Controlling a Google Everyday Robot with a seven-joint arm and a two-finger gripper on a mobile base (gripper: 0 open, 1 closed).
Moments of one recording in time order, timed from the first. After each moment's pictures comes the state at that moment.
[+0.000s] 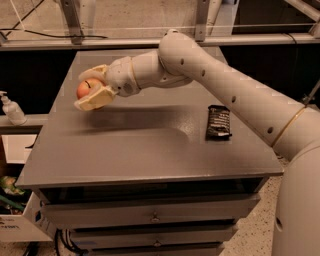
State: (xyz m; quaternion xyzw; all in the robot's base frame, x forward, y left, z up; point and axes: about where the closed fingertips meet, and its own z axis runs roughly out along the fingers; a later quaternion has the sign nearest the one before) arm 0.607 0.189 0.890 -0.62 0.50 0.39 0.46
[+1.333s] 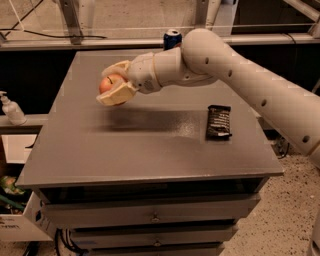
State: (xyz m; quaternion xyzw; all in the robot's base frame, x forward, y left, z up) arm 0.620 0.132 0.897 -0.60 0.54 0.33 0.48
